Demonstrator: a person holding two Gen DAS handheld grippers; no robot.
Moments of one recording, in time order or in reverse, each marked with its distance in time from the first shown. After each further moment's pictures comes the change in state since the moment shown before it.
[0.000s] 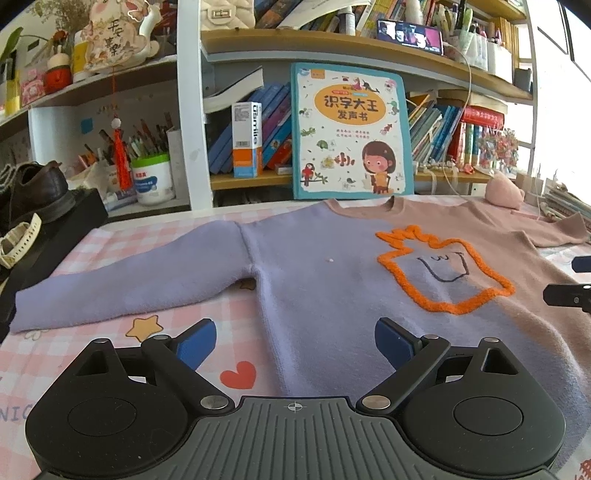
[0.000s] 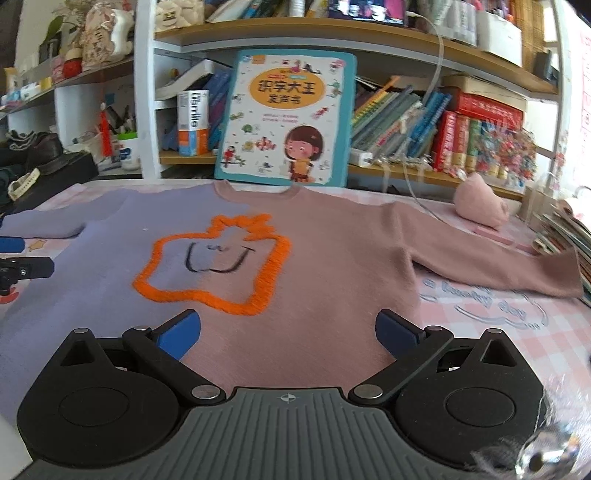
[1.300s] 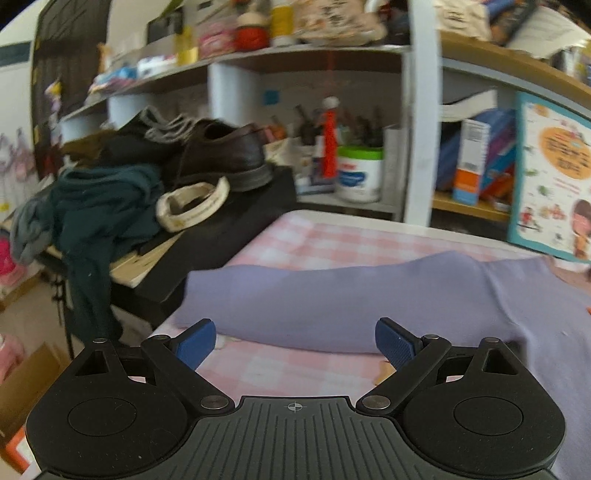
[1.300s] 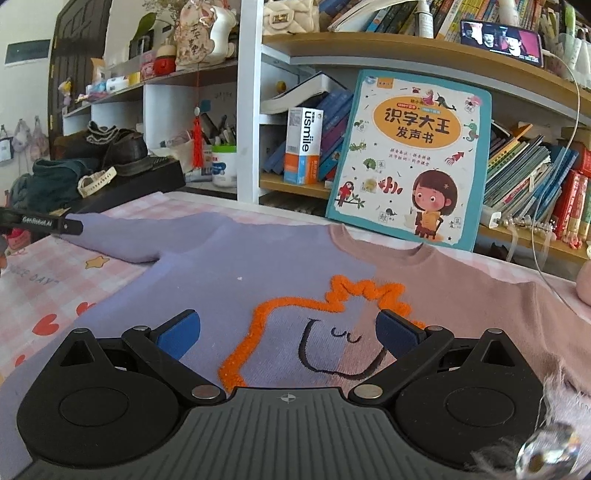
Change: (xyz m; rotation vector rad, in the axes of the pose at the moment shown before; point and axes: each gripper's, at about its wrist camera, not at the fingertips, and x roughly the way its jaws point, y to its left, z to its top) left arm 0.021 0.146 0.010 -0.292 0.002 0.472; right arm 0.070 0.062 0.042 -0.157 -0.087 0.264
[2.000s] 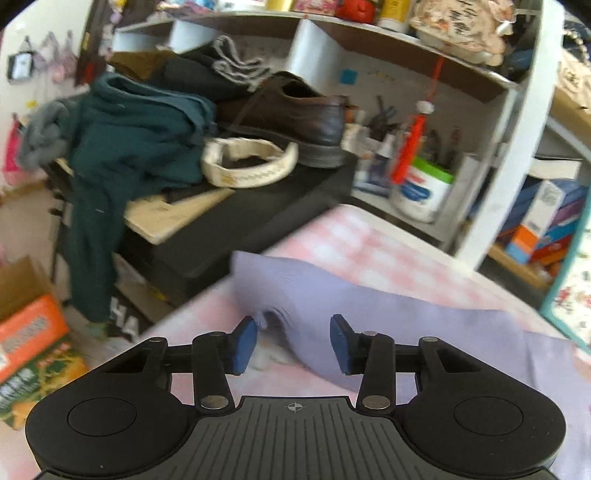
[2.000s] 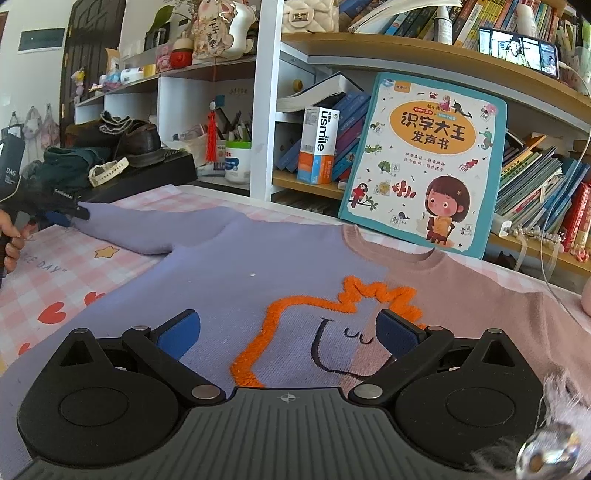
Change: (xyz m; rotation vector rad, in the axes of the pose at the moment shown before) left arm 0.048 0.052 0.005 -0.298 0.066 -0.049; right arm 0.000 0.006 0.000 -0.037 0.005 0.023
